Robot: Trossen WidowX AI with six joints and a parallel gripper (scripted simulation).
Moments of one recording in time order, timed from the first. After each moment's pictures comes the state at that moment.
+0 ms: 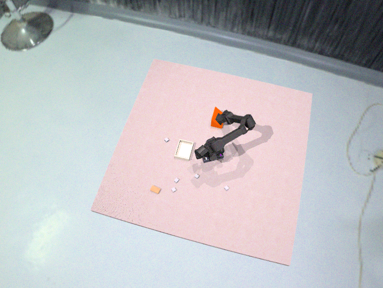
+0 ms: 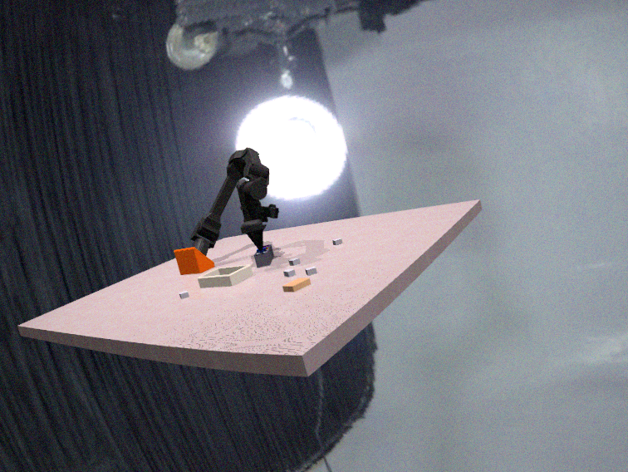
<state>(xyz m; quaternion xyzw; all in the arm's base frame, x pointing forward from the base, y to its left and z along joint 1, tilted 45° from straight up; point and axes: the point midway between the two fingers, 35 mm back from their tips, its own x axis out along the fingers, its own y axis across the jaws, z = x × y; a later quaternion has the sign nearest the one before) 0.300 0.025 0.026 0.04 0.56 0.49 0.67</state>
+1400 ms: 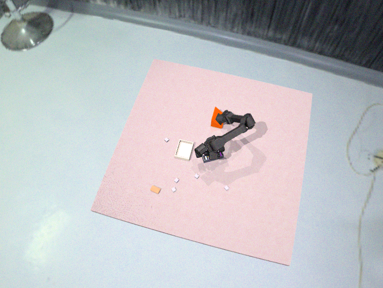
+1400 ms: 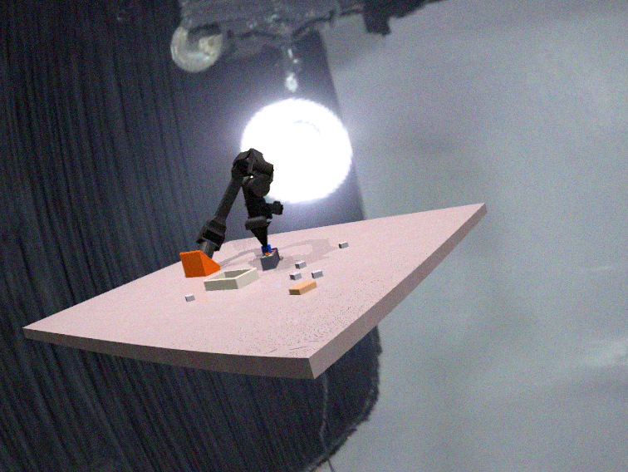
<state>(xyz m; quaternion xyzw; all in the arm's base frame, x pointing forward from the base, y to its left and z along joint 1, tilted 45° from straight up) 0.302 0.011 0.041 0.04 0.56 0.49 0.67</state>
